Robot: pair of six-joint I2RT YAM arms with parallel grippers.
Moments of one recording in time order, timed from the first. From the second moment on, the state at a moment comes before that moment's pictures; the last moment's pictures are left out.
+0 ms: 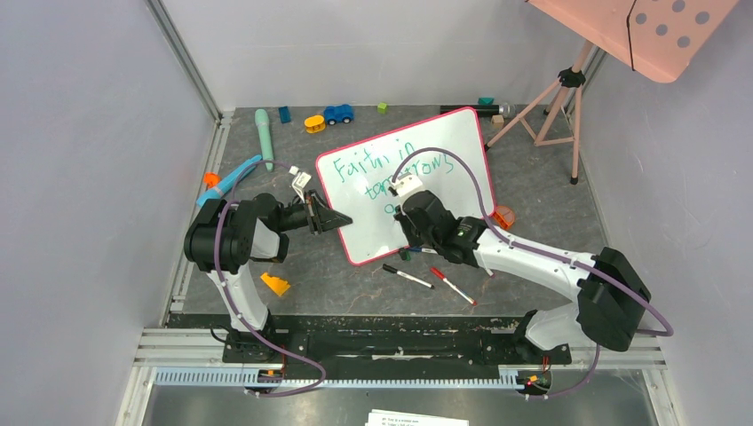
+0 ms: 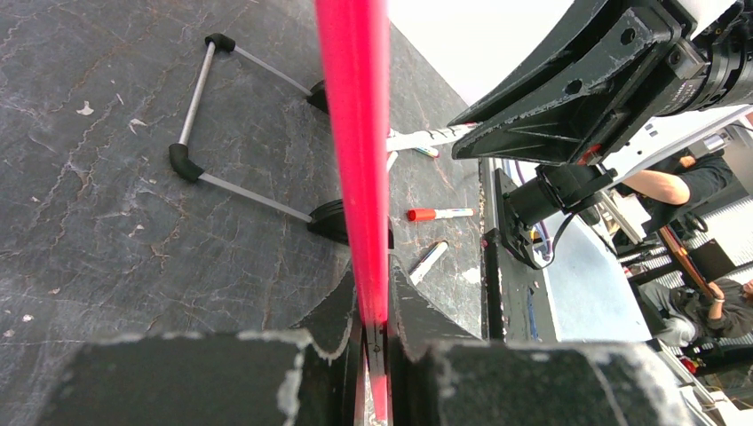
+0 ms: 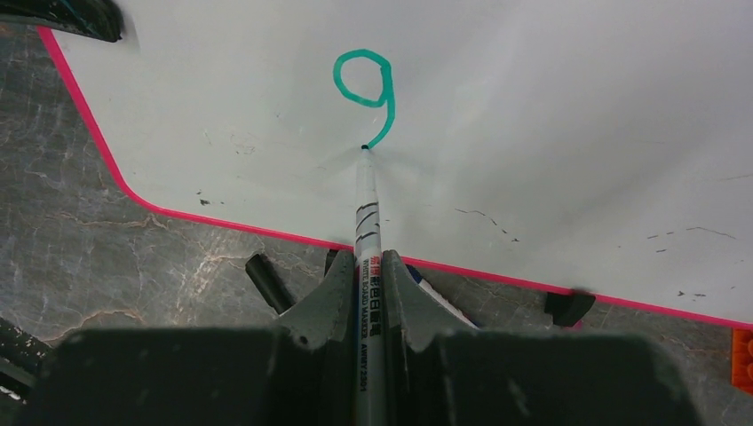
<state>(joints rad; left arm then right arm) -0.08 1.88 0.48 1.48 1.25 -0.78 0.89 1.40 0.93 -0.25 0.30 0.19</state>
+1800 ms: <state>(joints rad) -0.08 1.88 0.48 1.48 1.25 -0.78 0.80 1.33 0.95 -0.23 0.28 0.18</state>
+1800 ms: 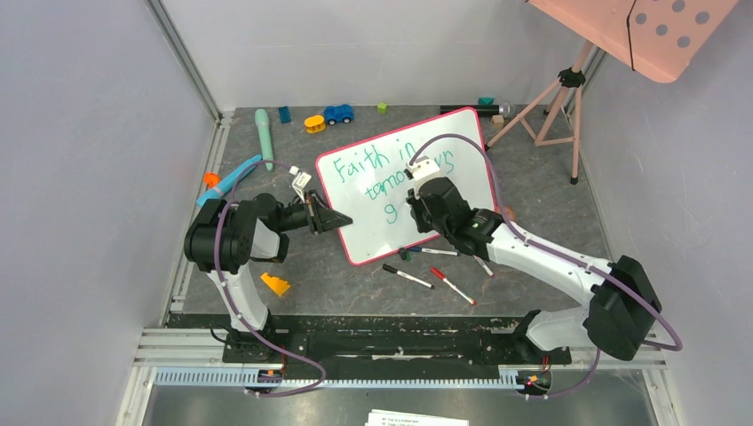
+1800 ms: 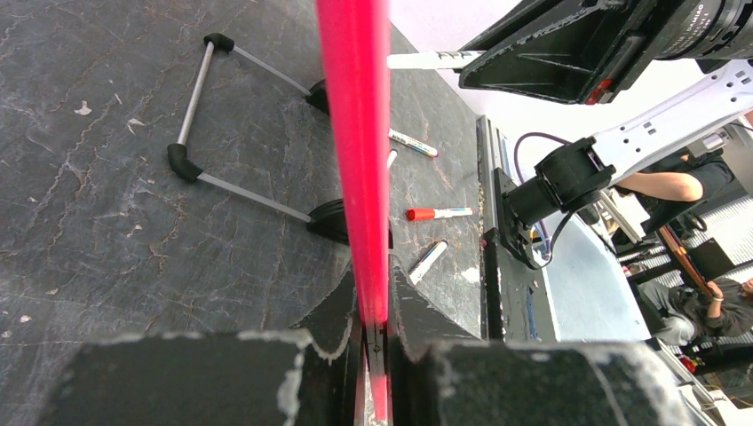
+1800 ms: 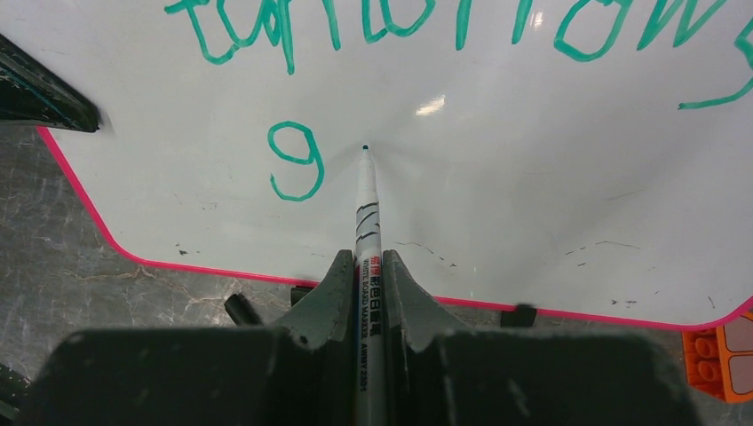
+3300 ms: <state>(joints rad) -0.08 1.88 0.48 1.48 1.25 -0.78 0.80 1.37 0.95 -0.26 0.28 0.14</state>
